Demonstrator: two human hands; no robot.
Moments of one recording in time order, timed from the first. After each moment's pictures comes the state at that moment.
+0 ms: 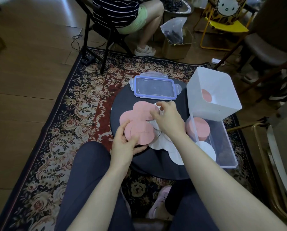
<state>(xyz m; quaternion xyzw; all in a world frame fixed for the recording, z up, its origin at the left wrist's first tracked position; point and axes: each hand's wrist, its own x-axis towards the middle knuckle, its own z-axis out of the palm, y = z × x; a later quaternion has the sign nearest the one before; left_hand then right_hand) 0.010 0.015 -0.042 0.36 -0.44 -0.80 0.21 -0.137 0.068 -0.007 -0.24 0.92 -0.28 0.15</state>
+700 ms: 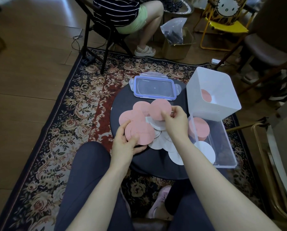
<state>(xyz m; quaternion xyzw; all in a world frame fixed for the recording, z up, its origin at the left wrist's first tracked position) 0.010 0.017 -0.038 0.36 -0.43 -0.80 0.21 -0.134 0.083 -0.016 -0.09 0.86 -0.48 0.14</state>
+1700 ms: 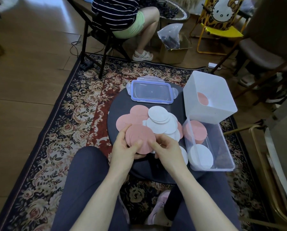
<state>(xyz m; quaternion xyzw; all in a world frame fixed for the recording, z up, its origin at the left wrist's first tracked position) 0.009 0.020 -0.043 0.34 -0.48 -0.79 0.19 -0.075 0.123 -0.020 -0.14 0.78 -0.53 0.28</state>
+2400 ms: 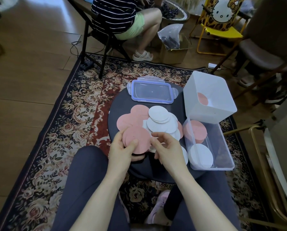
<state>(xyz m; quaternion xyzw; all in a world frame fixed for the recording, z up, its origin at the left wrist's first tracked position) 0.015 0.017 -0.048 0.37 -0.48 -0.77 0.19 -0.076 0.122 -0.024 -0.13 0.79 -0.53 0.26</state>
